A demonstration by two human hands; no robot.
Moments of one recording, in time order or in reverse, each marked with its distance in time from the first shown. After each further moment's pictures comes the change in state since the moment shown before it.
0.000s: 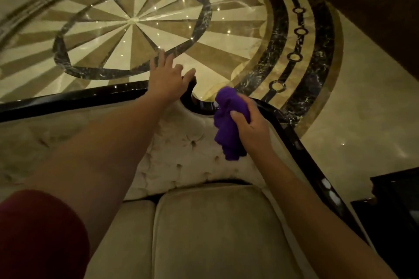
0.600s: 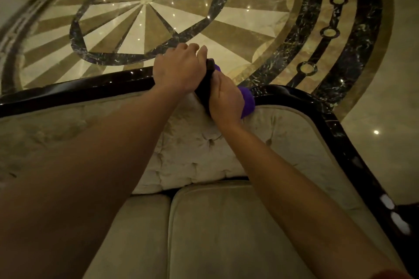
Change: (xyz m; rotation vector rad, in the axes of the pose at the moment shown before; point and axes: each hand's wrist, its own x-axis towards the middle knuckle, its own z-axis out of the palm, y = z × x) left_hand 0.022 0.001 0.026 0.065 0.090 -0.046; right_hand 0.116 0.040 0.148 -0.236 0.161 -0.183
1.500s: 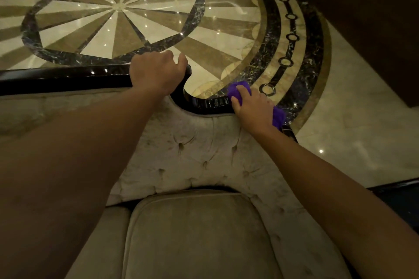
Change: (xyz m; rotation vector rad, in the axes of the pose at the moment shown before) left_hand -0.005 -0.001 0.010 -0.043 0.181 -0.085; right_hand 0.021 0.066 -0.132 -0.850 -0.231 -0.030
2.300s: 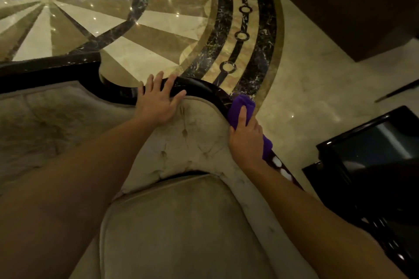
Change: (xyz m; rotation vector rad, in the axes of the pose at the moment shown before) left_hand -0.071 0.123 0.112 -0.252 -0.442 0.294; right_hand -0.138 0.127 0.044 -0.019 0.015 0.344
